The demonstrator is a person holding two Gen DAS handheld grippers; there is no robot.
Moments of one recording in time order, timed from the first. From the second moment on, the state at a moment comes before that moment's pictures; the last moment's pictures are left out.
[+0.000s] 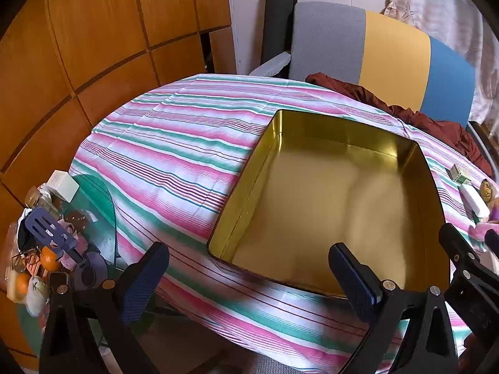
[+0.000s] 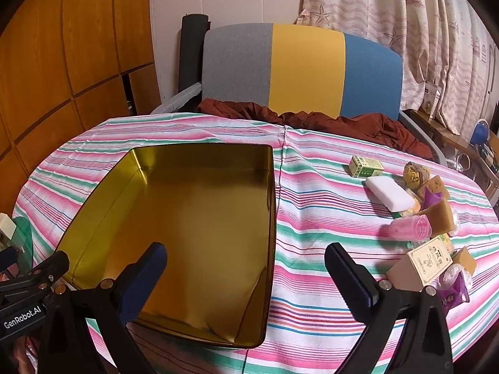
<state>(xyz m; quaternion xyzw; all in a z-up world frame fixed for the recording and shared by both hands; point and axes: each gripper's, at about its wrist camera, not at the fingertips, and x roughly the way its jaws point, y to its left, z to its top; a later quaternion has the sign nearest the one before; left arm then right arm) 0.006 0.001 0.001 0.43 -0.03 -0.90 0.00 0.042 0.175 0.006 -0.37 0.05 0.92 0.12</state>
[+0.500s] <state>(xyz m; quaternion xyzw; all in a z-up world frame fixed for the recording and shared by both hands) 0.017 0.024 0.001 0.42 -0.03 -0.91 -0.04 0.063 0.200 0.016 -0.34 0.07 0.93 0.14</state>
